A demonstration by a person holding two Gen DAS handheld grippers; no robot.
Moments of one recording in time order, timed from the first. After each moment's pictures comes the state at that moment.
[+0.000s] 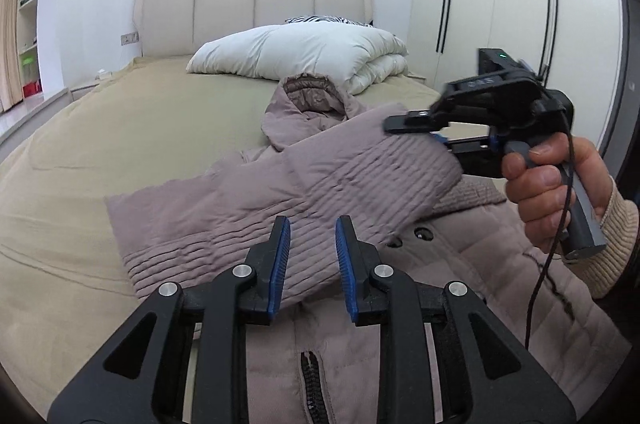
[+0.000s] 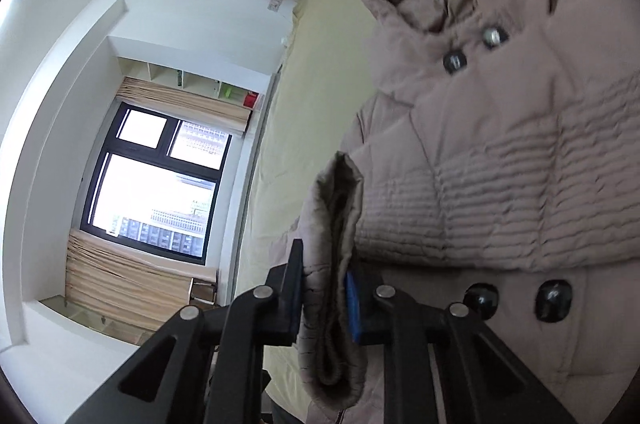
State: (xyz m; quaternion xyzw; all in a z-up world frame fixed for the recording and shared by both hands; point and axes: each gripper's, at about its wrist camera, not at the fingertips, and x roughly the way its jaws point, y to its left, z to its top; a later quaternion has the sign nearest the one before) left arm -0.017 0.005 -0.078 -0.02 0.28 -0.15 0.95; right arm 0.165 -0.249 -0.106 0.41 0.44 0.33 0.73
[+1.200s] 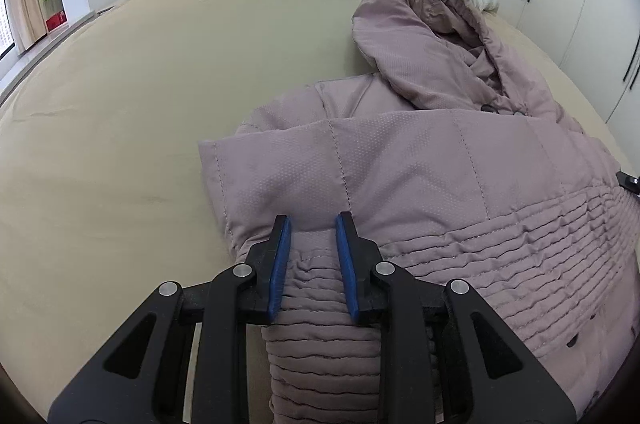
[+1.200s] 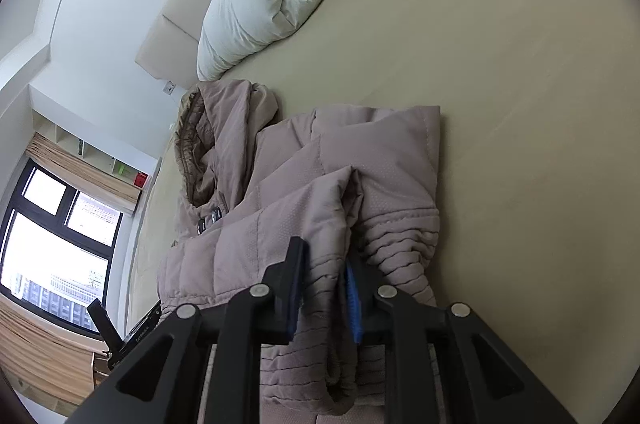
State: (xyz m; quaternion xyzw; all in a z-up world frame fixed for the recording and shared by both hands) left arm 0.199 0.028 -0.178 -0.01 0.43 -0.05 0.90; right arm 0.176 -0.458 -0.186 0.37 0.43 0.11 0.82
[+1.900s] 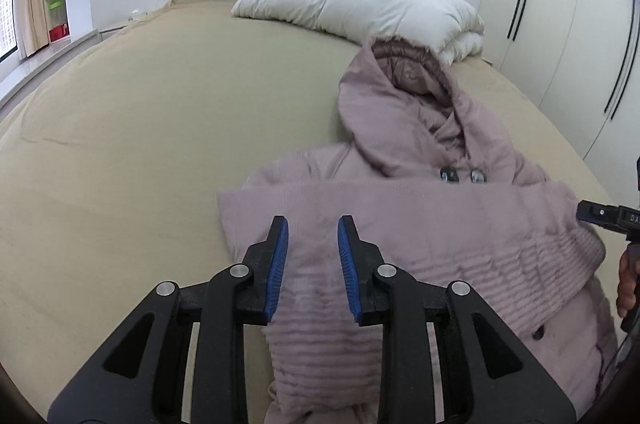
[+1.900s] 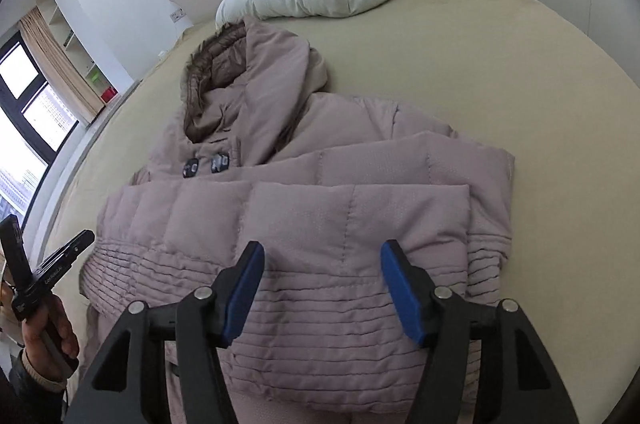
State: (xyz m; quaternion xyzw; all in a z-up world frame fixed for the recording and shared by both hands) left arm 0.182 0.033 -0.110 -0.05 0.37 -0.06 0.93; right arm 0.181 -0.381 -0.131 0.18 0.44 0.12 0.87
